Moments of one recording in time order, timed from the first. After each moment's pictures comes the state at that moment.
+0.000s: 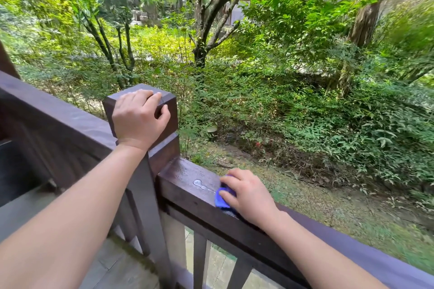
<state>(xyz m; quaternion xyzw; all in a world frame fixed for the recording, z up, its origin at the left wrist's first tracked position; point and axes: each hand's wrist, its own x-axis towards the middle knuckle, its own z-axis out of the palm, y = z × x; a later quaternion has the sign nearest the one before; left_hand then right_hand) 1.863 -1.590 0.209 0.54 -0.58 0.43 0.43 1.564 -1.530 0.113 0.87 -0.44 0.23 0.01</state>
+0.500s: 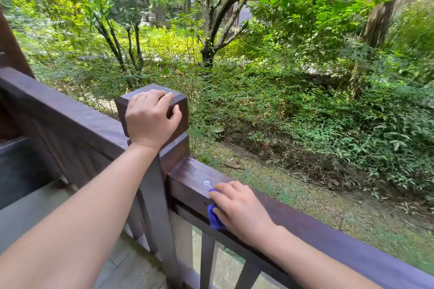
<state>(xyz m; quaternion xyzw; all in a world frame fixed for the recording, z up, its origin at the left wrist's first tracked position) 1.863 -1.590 0.209 0.54 -0.58 0.42 0.43 1.596 -1.502 0.100 0.91 -0.35 0.20 0.04</state>
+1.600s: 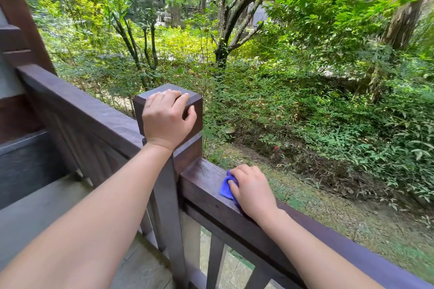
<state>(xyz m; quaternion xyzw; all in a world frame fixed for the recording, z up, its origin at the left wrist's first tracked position) 1.859 -1.586 0.210 0.54 -0.58 0.43 0.44 1.615 -1.557 0.103 0.85 -0.48 0.23 0.04</state>
